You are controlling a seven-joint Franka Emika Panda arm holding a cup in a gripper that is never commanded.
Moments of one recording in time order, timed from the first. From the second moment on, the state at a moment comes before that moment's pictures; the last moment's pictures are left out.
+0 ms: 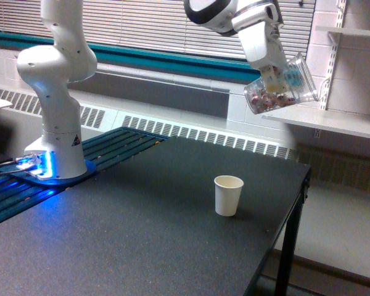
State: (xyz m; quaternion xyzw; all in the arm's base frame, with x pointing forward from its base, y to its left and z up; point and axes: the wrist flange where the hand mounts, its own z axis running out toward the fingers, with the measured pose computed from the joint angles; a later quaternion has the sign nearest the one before) arm 0.615 -0.087 0.472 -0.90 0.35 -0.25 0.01
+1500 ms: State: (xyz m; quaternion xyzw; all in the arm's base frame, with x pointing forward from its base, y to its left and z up) arm 0.504 -0.023 0.297 -0.96 0.19 -0.12 -0.16
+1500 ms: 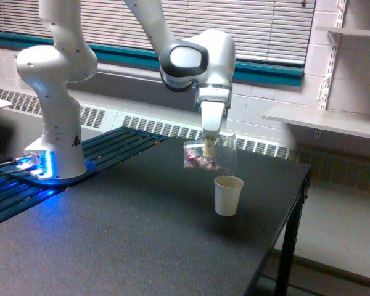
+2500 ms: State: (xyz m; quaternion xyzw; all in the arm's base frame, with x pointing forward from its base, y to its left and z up) arm 0.470 0.033 0.277 -0.97 0.14 -0.12 -0.19
